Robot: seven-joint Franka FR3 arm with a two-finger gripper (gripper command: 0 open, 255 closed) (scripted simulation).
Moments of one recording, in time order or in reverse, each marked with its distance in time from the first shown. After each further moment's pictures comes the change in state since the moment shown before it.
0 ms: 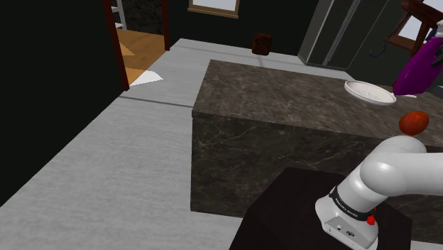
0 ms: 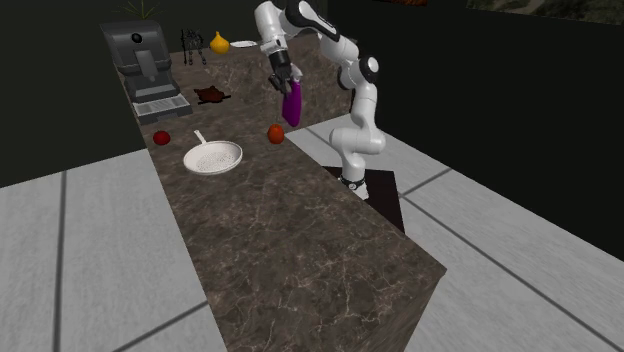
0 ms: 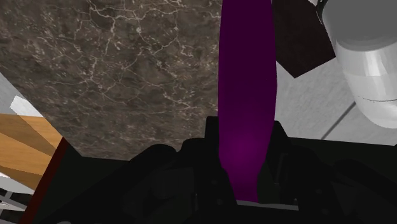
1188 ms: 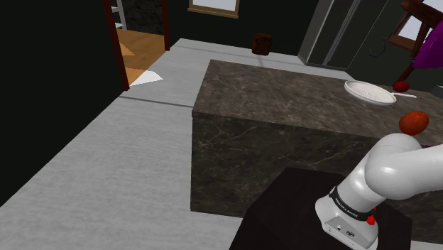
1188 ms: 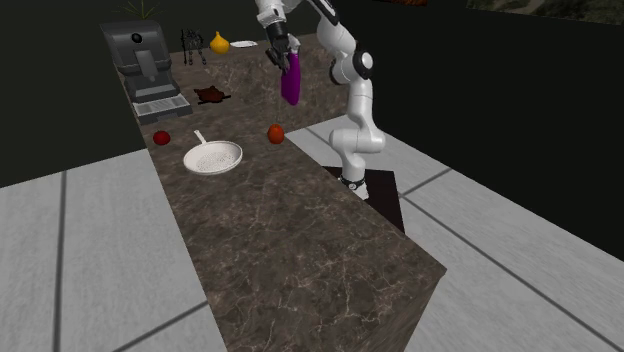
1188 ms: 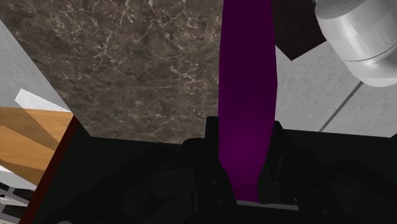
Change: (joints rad) arm 0.139 0.188 -0.034 0.410 0.089 -0.204 0.054
